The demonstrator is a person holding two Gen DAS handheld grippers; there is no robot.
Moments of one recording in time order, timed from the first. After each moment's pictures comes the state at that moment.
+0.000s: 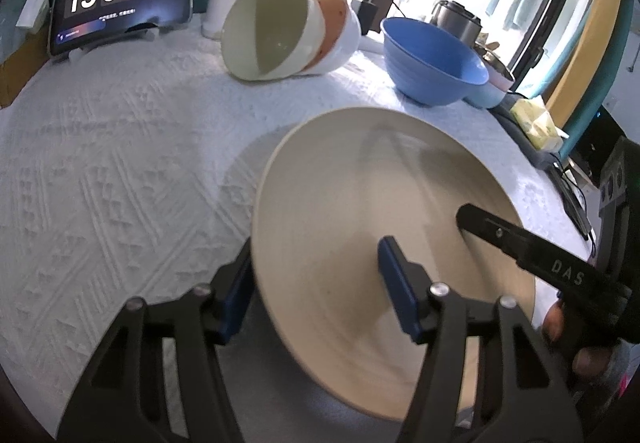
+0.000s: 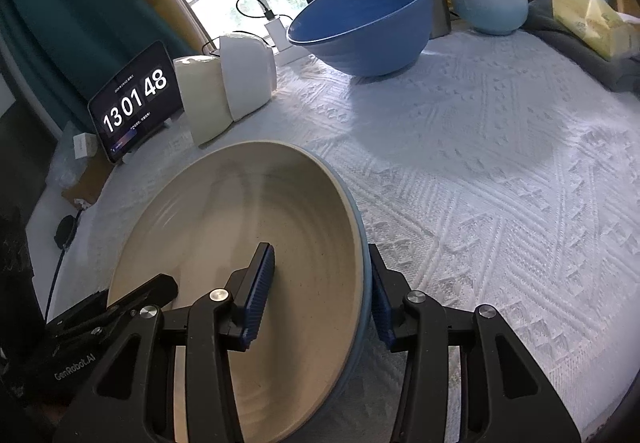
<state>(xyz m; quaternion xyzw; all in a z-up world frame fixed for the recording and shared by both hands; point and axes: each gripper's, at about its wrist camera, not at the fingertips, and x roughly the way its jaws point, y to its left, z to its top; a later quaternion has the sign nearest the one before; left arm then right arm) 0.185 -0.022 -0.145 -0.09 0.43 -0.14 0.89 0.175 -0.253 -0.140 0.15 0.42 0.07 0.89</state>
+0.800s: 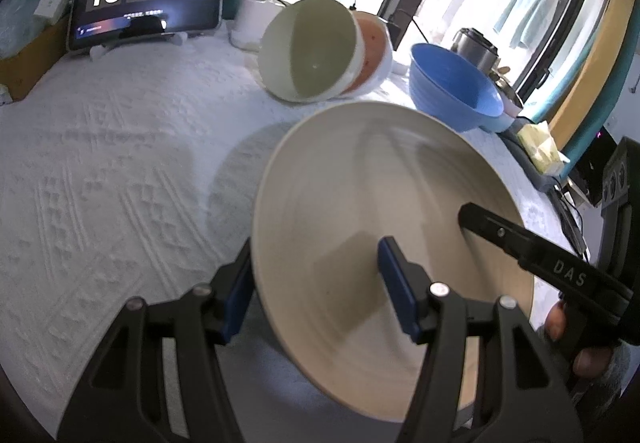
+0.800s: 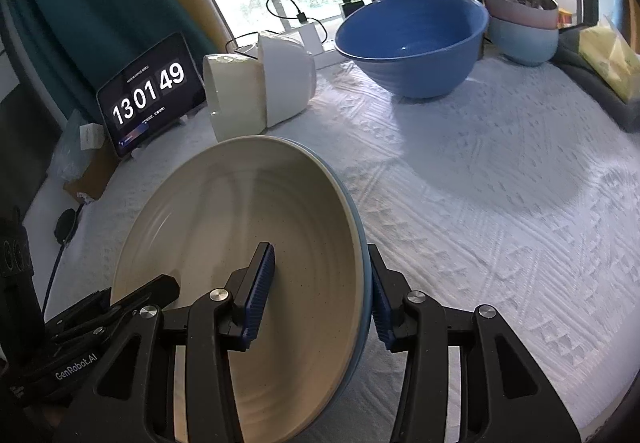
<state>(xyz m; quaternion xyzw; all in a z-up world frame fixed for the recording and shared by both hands) 0.196 0.021 -0.136 -0.12 0.42 -0.13 0.89 0.193 -0.211 -0.122 0.12 0.41 0.08 0.90</state>
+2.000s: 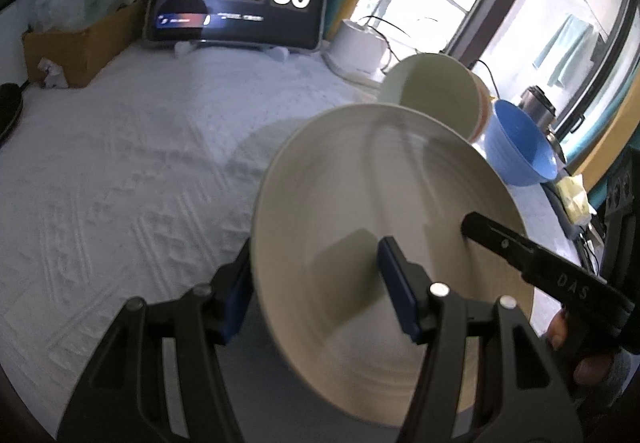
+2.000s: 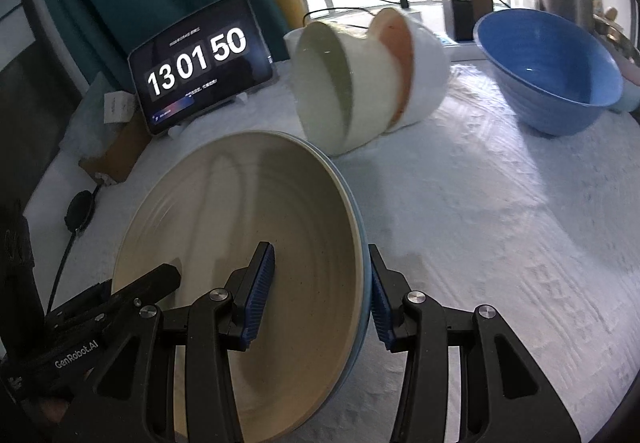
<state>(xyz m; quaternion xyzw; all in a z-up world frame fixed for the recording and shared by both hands) 0.223 0.127 -0.137 -0.16 0.42 -0.06 0.89 0.247 -0.101 -0.119 0.08 0.43 0.14 0.89</state>
